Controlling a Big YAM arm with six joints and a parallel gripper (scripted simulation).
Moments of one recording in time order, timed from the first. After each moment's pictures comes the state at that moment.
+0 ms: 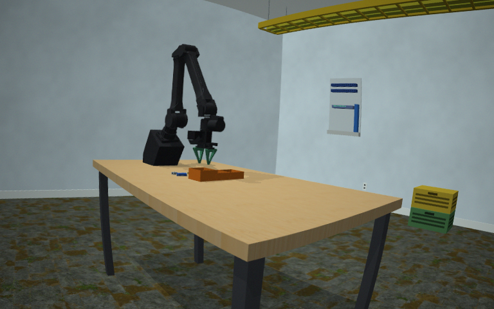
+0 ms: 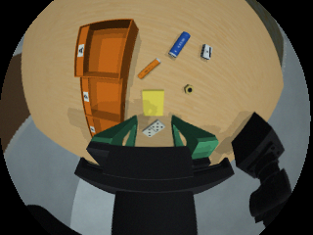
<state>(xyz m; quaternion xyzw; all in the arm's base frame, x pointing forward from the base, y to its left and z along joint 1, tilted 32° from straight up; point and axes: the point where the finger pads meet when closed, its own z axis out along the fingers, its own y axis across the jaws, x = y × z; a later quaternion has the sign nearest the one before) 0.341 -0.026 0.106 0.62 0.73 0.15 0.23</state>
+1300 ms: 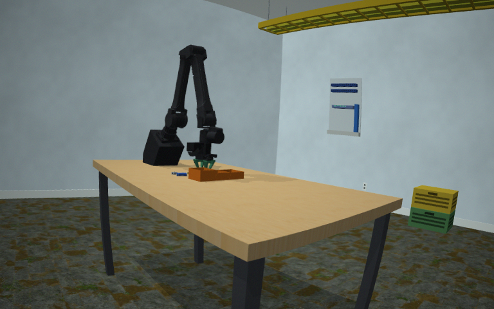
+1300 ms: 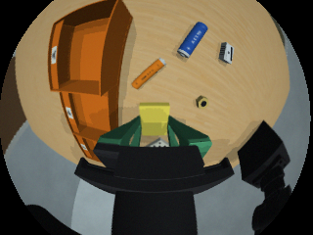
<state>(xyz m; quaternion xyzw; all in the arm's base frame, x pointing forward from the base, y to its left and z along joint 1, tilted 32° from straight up) 0.371 -0.031 0.064 0.62 0.73 0.15 0.23</state>
